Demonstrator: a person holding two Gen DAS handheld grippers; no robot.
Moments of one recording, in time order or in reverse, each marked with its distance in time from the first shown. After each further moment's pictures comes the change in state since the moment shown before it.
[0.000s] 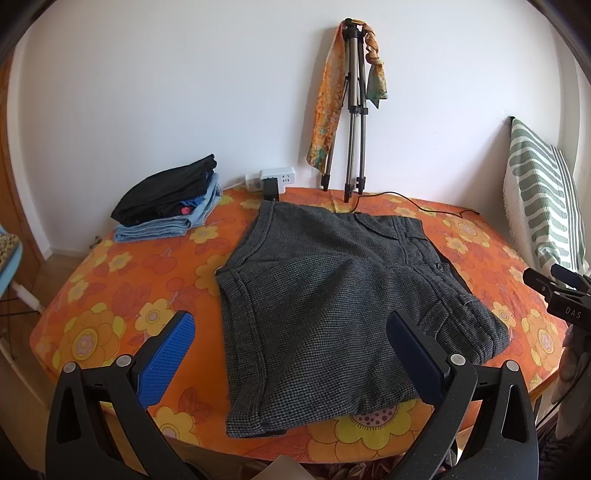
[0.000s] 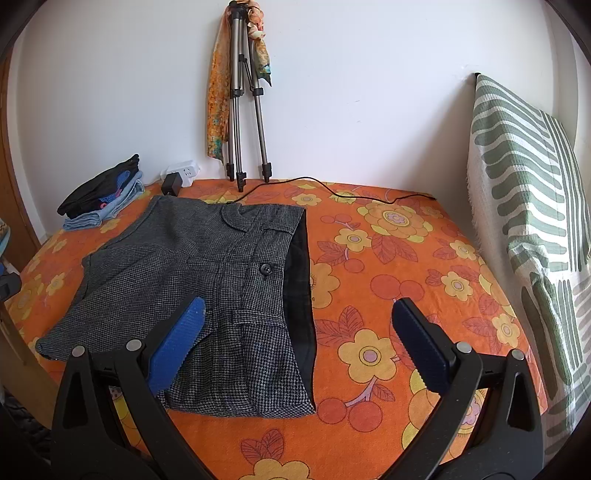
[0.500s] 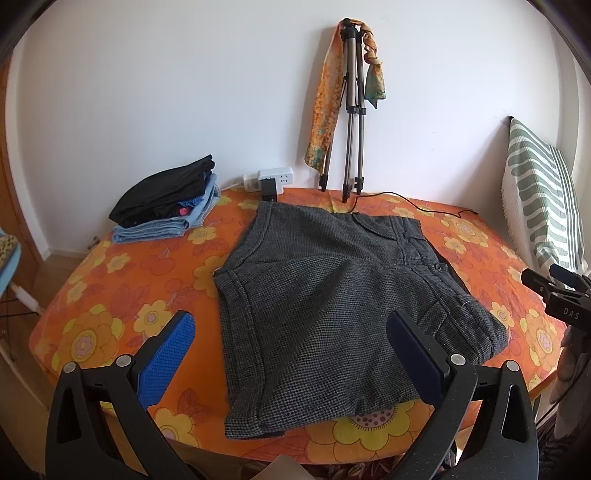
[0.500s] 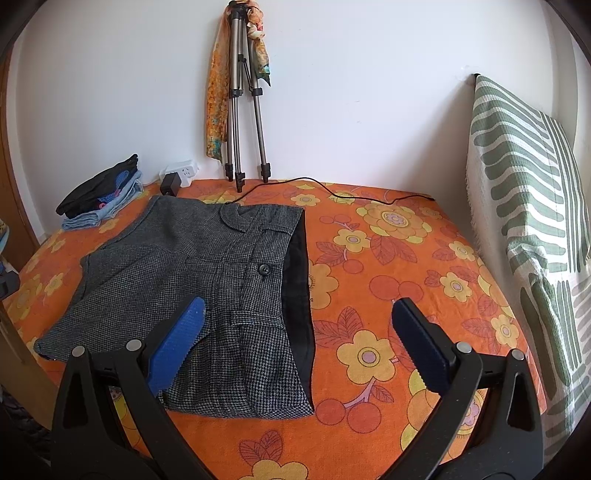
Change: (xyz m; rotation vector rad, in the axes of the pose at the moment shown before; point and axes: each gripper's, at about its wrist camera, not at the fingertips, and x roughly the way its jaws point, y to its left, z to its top) left arm 0.001 -0.002 0.003 0.001 0.002 -0.004; right arm 0.000 0.000 0.000 -0.004 -0.002 -0.004
